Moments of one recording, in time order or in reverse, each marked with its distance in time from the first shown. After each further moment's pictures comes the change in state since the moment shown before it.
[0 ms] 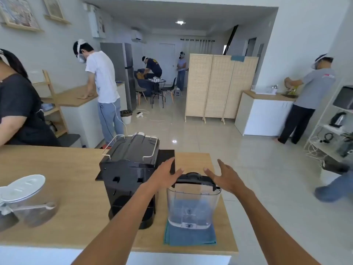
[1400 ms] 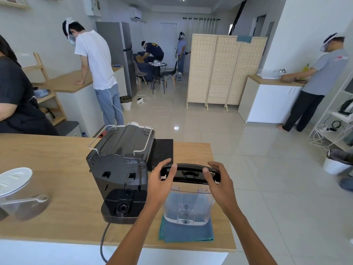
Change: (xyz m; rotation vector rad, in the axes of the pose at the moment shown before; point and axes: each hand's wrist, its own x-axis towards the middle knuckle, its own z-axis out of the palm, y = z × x) left_hand 0.003 -0.033 0.060 -0.505 0.471 -0.059; right_hand -0.019 0.007 0.045 0.650 0.245 -0.179
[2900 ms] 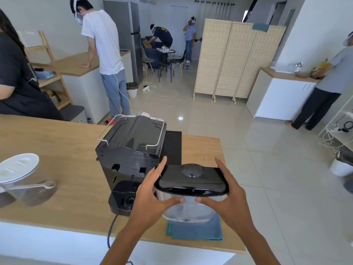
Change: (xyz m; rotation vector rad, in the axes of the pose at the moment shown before) left_hand -0.043 0.007 -0.071 0.139 -0.152 0.137; right_hand -0.036 -0.024 0.009 -0.074 -0.200 -0.228
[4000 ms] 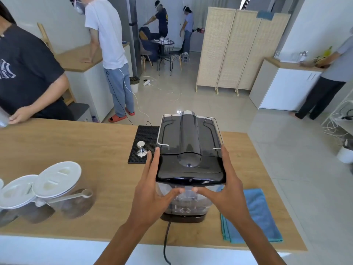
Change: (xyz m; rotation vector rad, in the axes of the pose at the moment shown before) left_hand 0.030 -0.082 -0.179 0.150 0.032 0.095; right_hand 0.048 -0.076 0.196 -0.020 0.077 0.020
